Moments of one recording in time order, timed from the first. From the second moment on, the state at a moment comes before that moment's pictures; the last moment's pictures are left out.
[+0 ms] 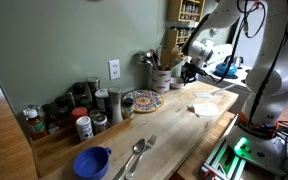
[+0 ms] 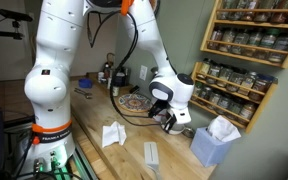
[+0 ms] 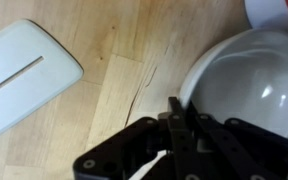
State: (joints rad) arm -0.28 0.21 -0.22 -2.40 0.70 2.67 0.13
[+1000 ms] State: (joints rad) arm -0.30 0.21 -0.21 -2.38 0.72 2.67 0.05
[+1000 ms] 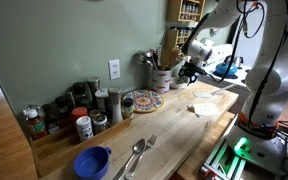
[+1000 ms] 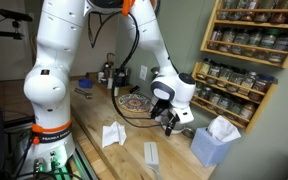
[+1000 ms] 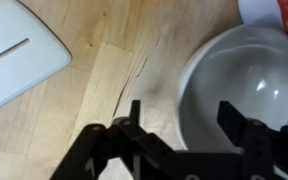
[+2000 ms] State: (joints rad) arm -0.38 -0.02 -0.25 -2.51 0.69 2.38 -0.81
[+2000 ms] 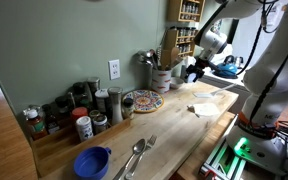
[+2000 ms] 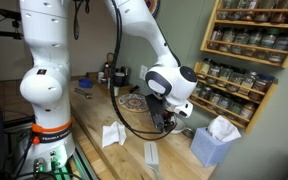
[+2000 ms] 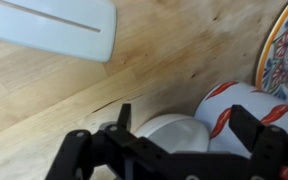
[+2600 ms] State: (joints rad) arm -0.27 -0.27 -0.24 -2.63 0.49 2.19 -0.74
